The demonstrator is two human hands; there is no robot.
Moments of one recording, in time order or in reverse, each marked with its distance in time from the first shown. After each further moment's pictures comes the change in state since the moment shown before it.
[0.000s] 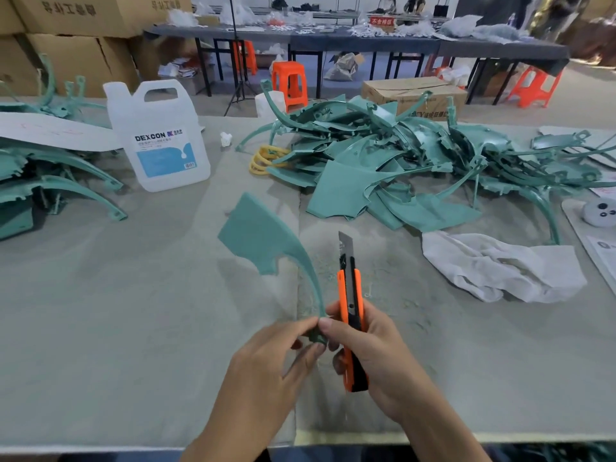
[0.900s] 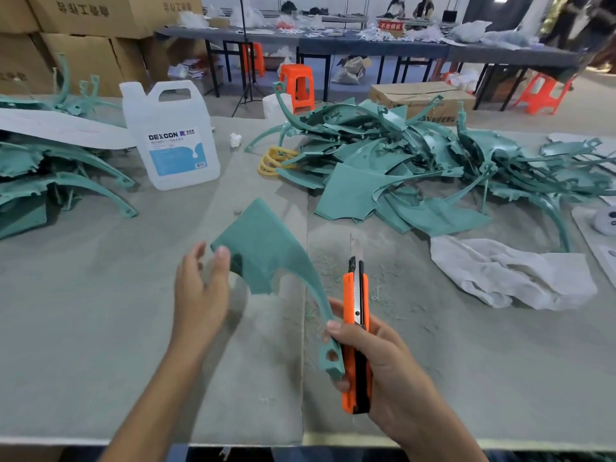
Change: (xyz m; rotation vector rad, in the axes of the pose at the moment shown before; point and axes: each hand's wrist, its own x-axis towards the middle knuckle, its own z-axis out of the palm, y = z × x) left_hand 0.073 -0.088 -0.042 -0.203 0.419 -0.455; right_hand -0.019 -0.012 0.017 0.273 -0.132 0.129
